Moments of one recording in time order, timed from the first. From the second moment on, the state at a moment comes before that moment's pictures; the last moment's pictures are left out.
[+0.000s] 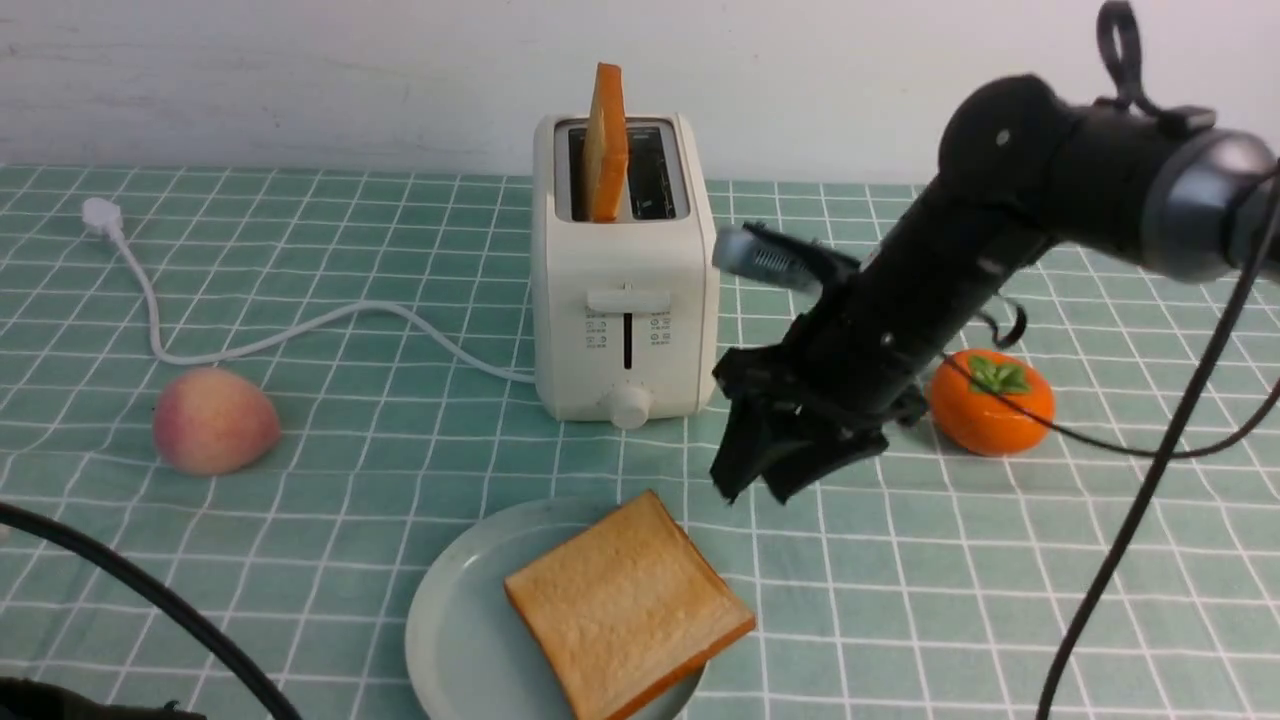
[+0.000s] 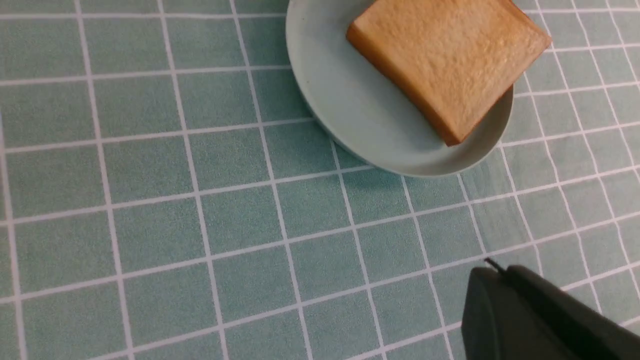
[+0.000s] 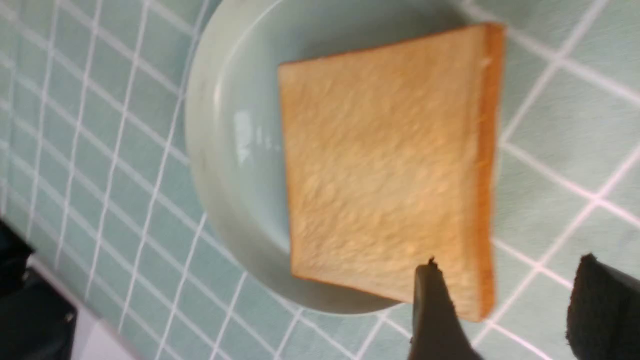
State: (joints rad) right arm 0.36 1.95 -1.69 0.55 1.20 -0.15; left arm -0.08 0.63 -0.59 -0.49 0.93 0.15
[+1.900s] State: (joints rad) right arm 0.36 0.59 -0.82 0.07 1.13 0.28; left arm -0.29 2.07 -1.82 -0.72 0.34 0.28
